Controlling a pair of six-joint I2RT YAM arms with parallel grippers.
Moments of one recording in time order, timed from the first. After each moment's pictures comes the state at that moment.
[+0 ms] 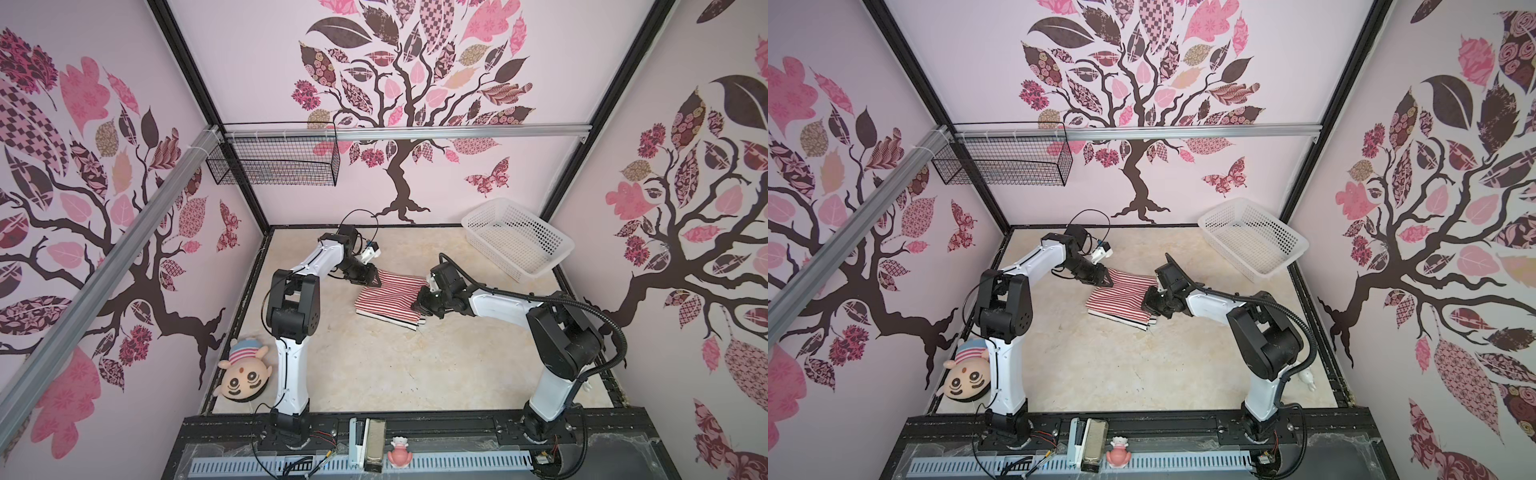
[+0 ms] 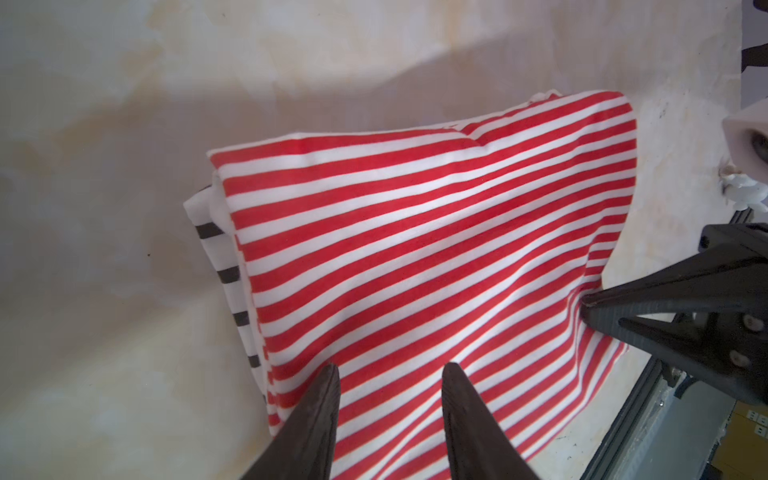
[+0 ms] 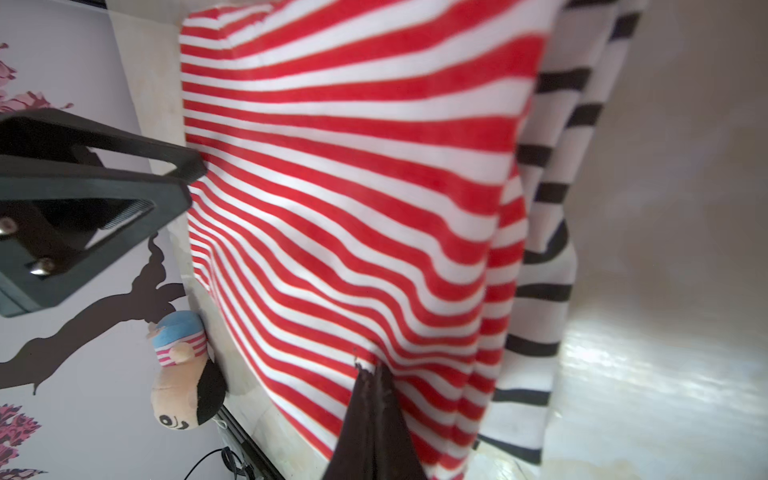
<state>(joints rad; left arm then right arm) -0.22 2.16 1.76 -0.98 0.54 0.23 0.58 1.79 1.03 -0.13 -0.37 0.96</state>
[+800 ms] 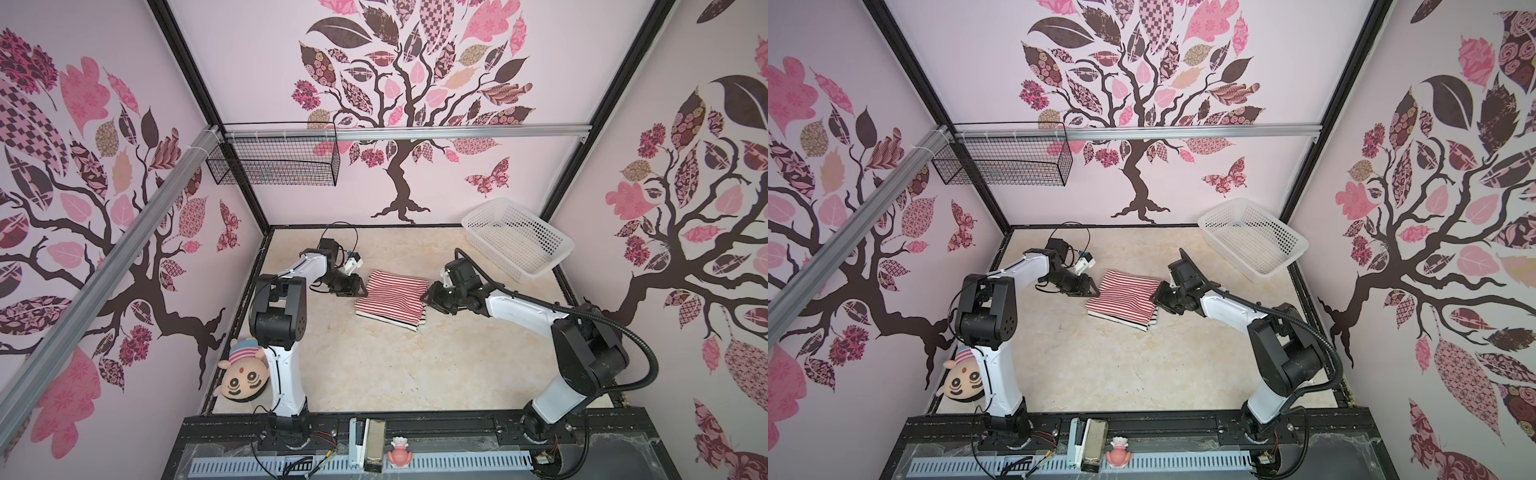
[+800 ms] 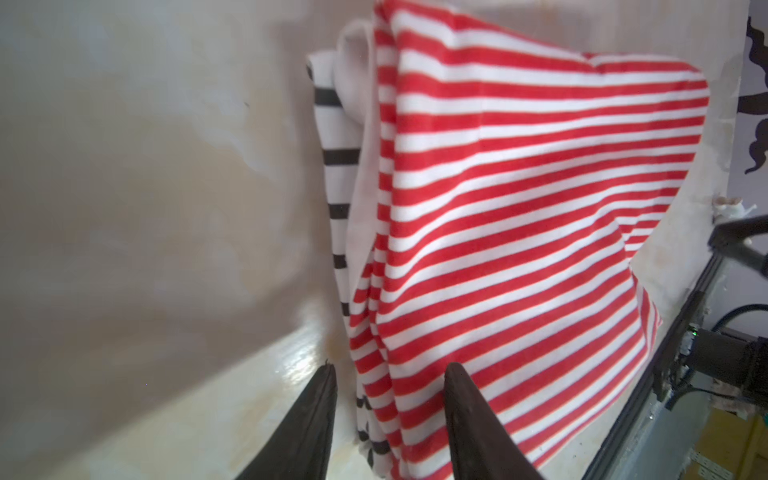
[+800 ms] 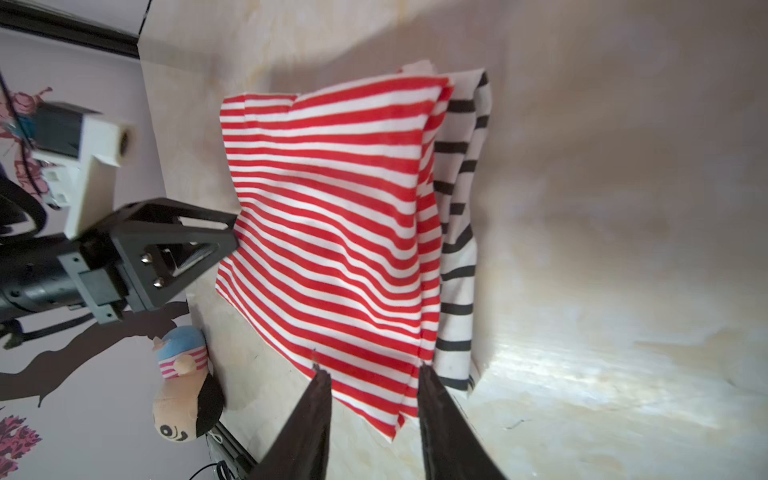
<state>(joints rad) -0.13 2.05 1.45 -0.82 0.59 0.18 0.49 1.63 0.99 -0.20 -0.33 0.91</state>
